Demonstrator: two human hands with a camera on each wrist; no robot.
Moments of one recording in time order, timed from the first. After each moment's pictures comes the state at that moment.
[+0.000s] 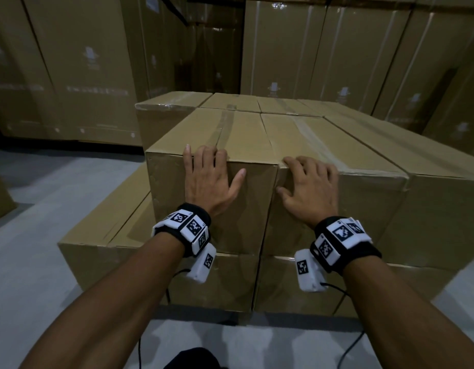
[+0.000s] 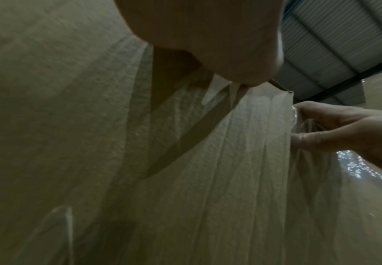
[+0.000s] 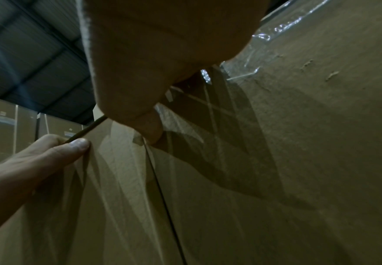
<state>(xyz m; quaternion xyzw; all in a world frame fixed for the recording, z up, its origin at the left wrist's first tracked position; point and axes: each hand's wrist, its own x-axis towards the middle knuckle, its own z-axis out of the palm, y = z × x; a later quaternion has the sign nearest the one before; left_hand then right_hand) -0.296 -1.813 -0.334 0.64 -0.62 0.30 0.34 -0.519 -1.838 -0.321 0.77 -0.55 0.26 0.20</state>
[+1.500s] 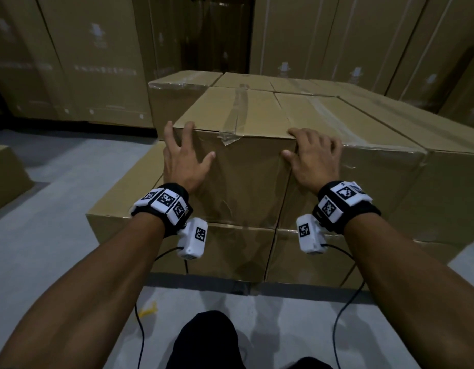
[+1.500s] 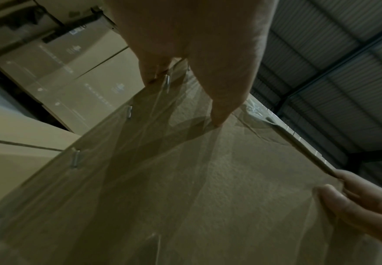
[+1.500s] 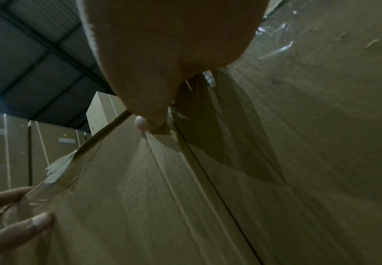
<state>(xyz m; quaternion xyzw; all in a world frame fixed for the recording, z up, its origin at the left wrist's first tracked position) -0.226 -1.761 -0.333 0.72 -0.54 0.02 0.44 -0.485 -1.830 -0.311 0.78 -0.54 0.28 0.14</state>
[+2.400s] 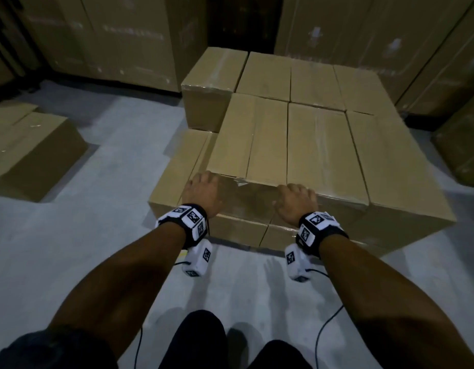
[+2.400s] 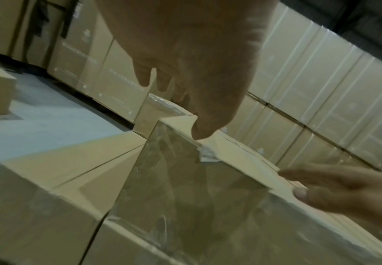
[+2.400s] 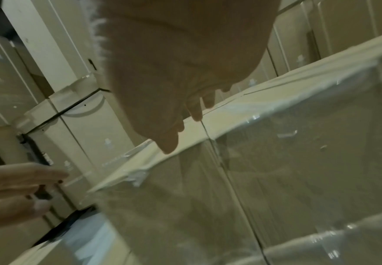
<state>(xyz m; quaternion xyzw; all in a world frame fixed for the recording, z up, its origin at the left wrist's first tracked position) -0.241 -1.664 -0.150 0.78 -0.61 -0.08 0.00 -0.477 -1.741 -0.150 0.82 -0.56 -0.06 -0.08</state>
